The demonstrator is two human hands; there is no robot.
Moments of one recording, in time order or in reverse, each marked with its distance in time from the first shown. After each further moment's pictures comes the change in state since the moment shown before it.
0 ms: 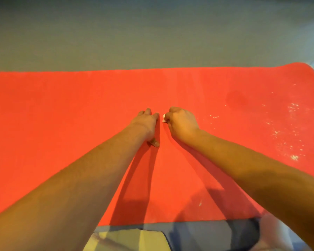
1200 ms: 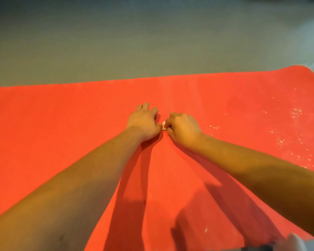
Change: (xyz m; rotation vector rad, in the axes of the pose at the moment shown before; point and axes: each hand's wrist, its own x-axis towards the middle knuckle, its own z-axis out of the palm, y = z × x) left_hand 0.068 -0.012 -0.005 -0.098 0.383 0.064; right_hand 0.027 0.024 -0.003 0.089 -0.040 0.055
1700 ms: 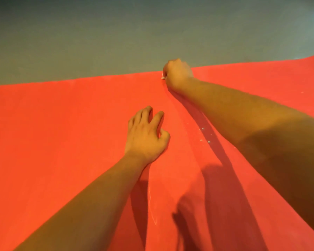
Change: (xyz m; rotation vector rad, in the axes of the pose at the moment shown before) left_hand -0.012 -0.010 0.055 -0.092 0.317 -0.009; right_hand 0.197 0.049 0.002 -0.111 0.084 0.158
